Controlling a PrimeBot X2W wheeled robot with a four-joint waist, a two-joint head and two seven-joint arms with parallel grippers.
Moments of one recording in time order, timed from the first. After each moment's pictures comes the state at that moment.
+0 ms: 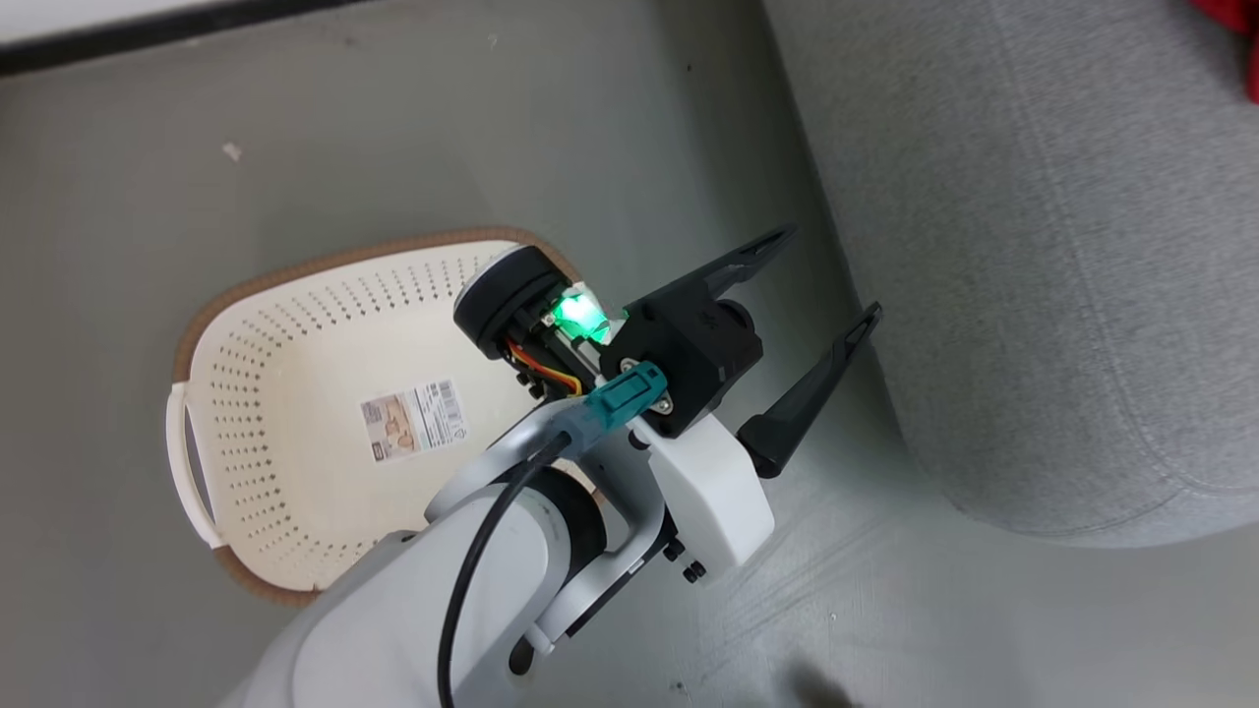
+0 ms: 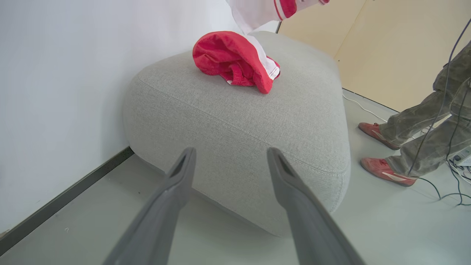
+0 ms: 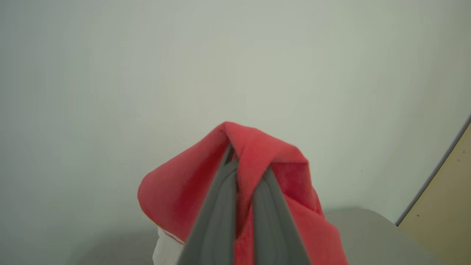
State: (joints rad) left arm -0.69 0.08 -0.72 -0.26 -0.41 0.03 0.39; right arm -1.23 -0.74 0.06 0.53 0.38 0.12 -0.22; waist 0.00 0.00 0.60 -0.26
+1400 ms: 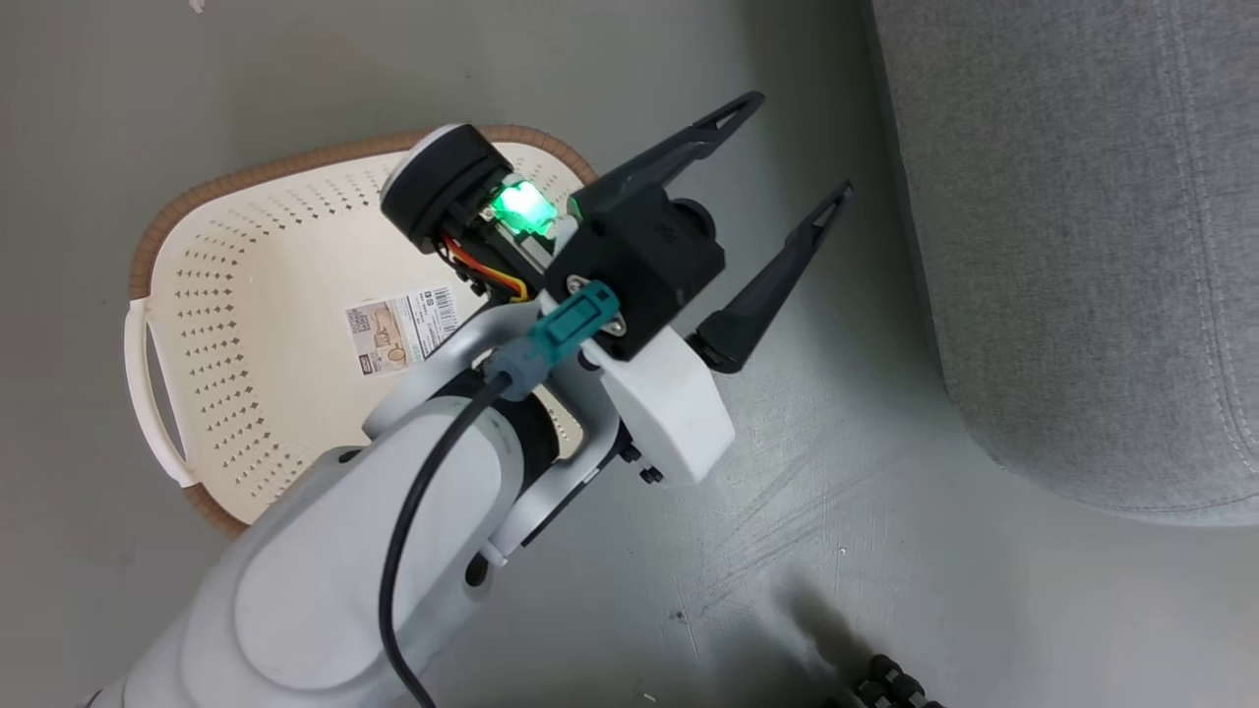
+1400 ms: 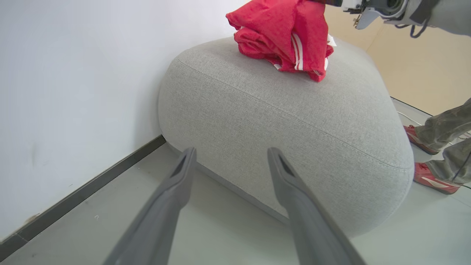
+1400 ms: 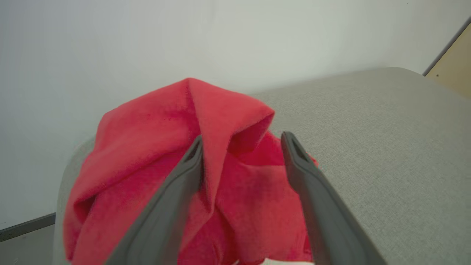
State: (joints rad) left arm -0.82 0.12 -0.67 -0.24 -0.35 0.00 0.34; right arm -1.25 -0.56 -0.08 0.89 0.34 0.12 -0.14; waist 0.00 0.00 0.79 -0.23
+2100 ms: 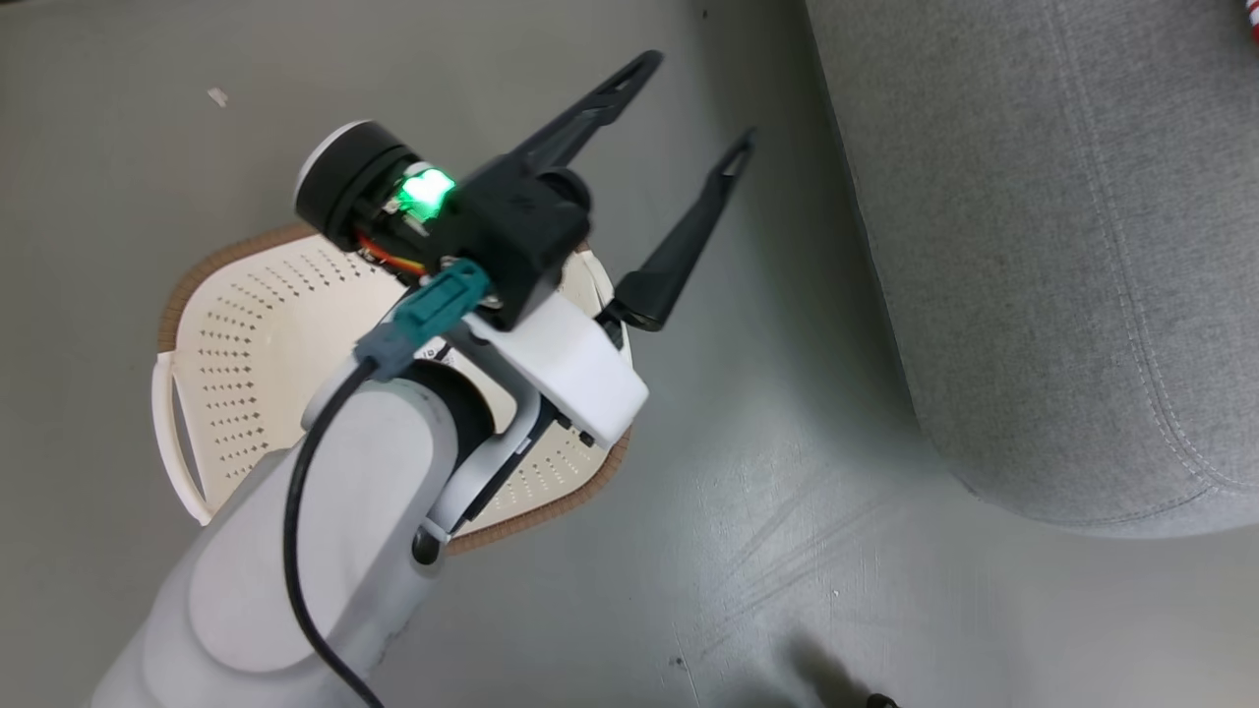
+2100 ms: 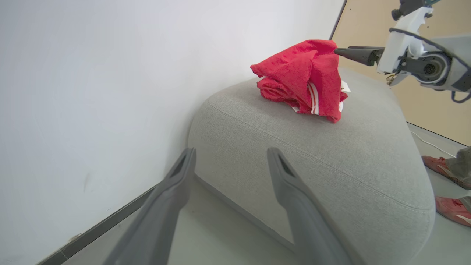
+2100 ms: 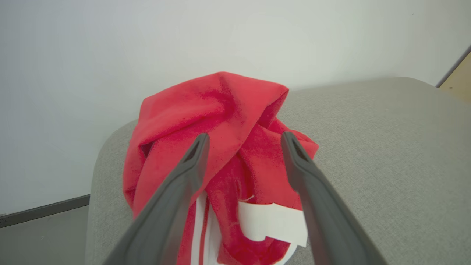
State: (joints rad) left arm -0.77 0.14 -0.58 -0.19 -0.37 0.01 0.22; right arm -1.07 -0.50 -0.06 0.81 0.33 0.12 -0.22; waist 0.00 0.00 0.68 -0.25
